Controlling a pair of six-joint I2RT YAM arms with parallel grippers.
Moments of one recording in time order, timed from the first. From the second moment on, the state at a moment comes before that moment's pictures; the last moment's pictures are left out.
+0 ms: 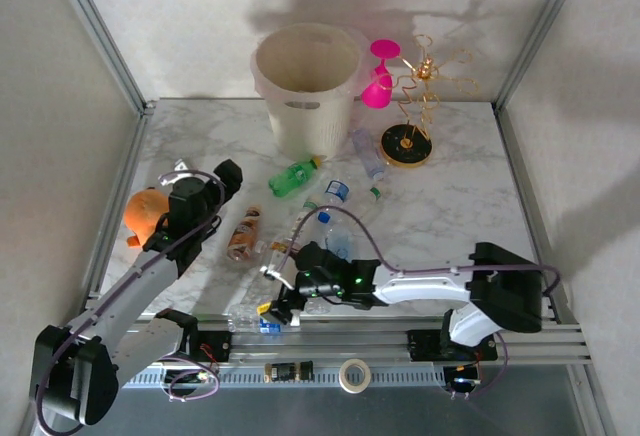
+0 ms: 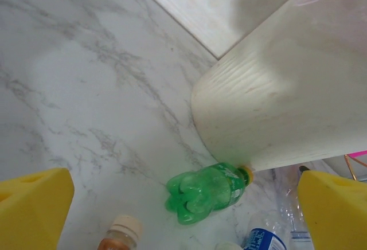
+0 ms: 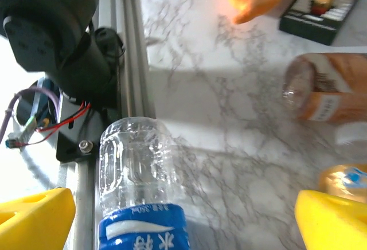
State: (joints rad) left arm -0.25 0.98 0.56 0.06 -0.21 -0.85; right arm 1.33 1.54 0.79 0.19 -0.16 0.03
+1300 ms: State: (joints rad) left arm -0.04 0.91 0.43 0.11 -0.06 -0.92; right arm 1.42 1.87 0.97 0.10 -0.16 -0.20
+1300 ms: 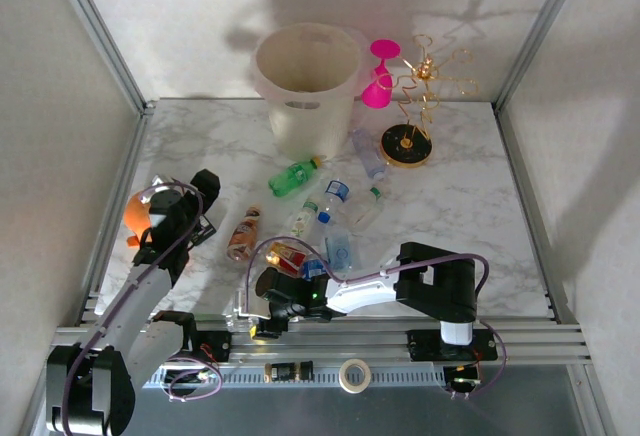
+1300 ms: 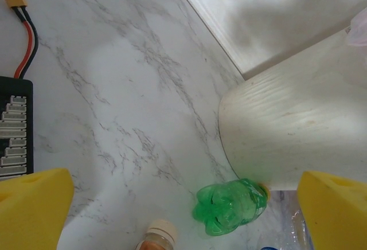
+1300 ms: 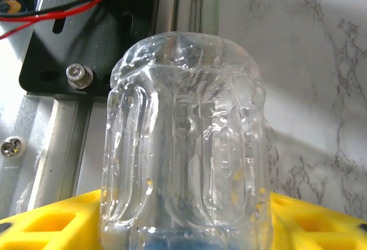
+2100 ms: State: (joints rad) left arm -0.02 0.91 0.43 0.19 -0.02 -0.93; right arm 0.94 1.54 0.99 0.16 -0.27 -0.06
